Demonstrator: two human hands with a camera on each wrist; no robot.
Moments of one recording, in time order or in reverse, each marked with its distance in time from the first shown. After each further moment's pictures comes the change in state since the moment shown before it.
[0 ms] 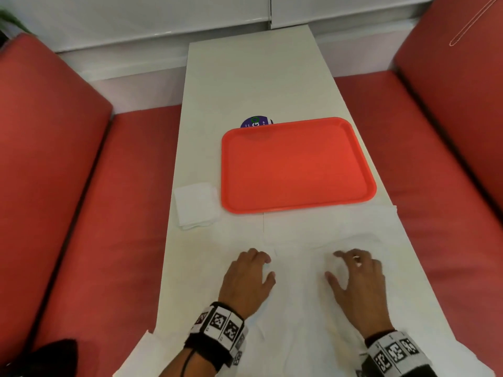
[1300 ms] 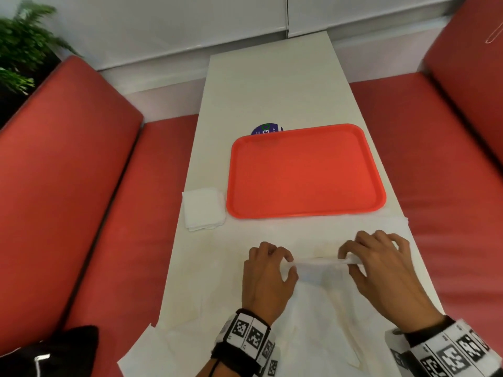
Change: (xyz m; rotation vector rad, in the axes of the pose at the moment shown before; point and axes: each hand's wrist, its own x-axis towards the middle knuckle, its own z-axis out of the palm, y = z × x) left_hand 0.009 0.074 0.012 -0.036 0.291 -0.098; right_hand 0.050 0.001 -0.098 -0.107 -0.038 -0.432
